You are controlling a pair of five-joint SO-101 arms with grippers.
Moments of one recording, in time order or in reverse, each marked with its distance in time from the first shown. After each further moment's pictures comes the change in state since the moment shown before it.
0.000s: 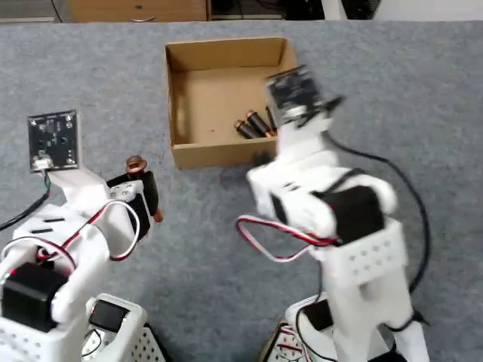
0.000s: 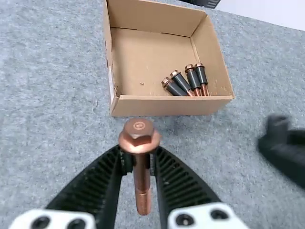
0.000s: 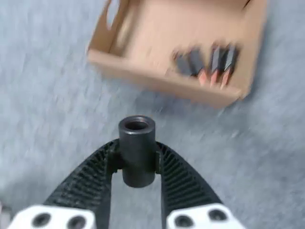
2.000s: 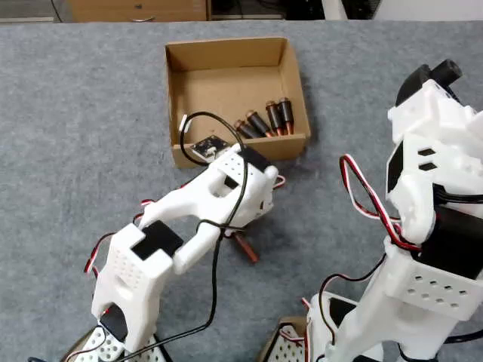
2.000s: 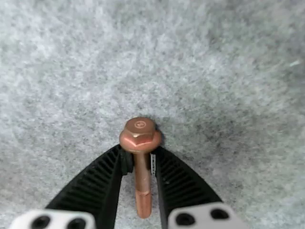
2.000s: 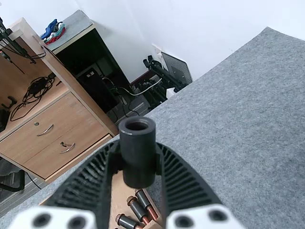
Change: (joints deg) left arm 21.7 93.2 -24.4 -6.4 53.5; right arm 41.9 0.0 -19.5 -17.4 -26.3
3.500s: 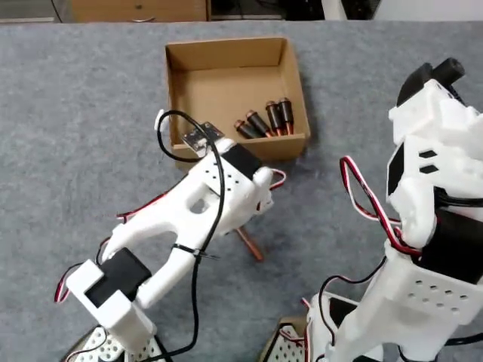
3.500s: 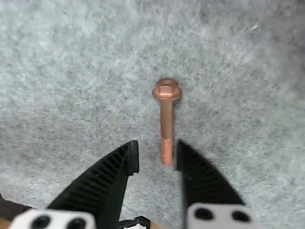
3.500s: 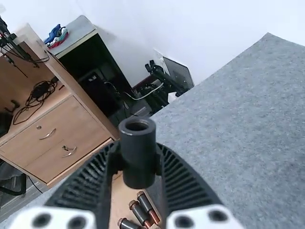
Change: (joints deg) left arm 3.0 -22.2 6.6 6.7 -0.2; right arm 0.0 0.0 -1.8 0.3 0.0
